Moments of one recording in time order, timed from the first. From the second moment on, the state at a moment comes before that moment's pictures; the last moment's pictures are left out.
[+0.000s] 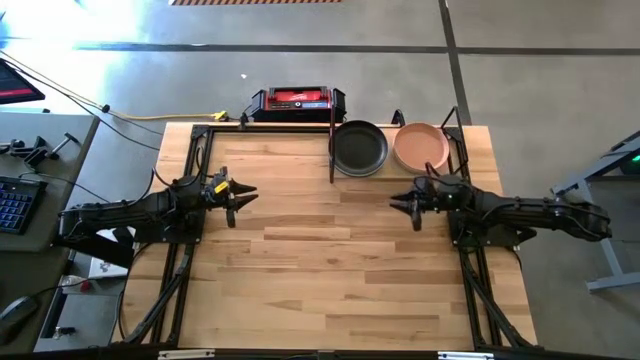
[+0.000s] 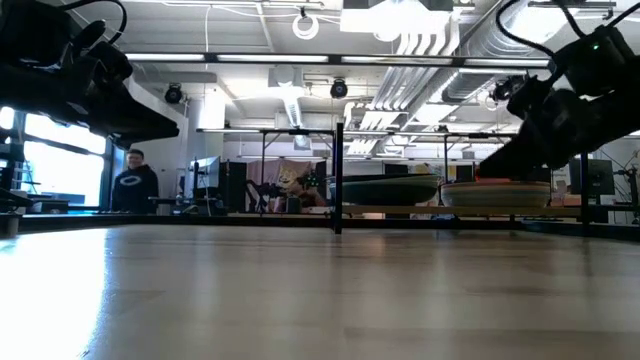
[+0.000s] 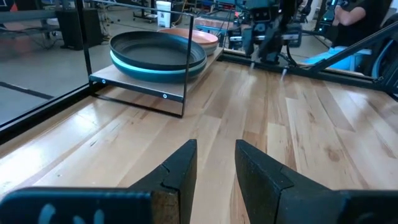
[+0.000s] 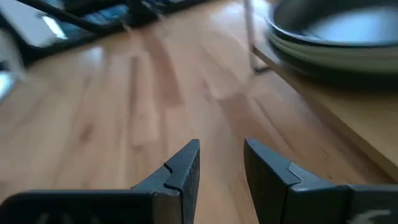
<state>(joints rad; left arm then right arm) 0.23 0.20 0.01 0.01 -0.04 -0.10 -0.33 0.58 0.01 0.23 -0.20 0.18</state>
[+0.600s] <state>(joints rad) 0.23 0.20 0.01 0.01 -0.04 -0.10 -0.33 0.58 0.01 0.12 -0.17 0.31</state>
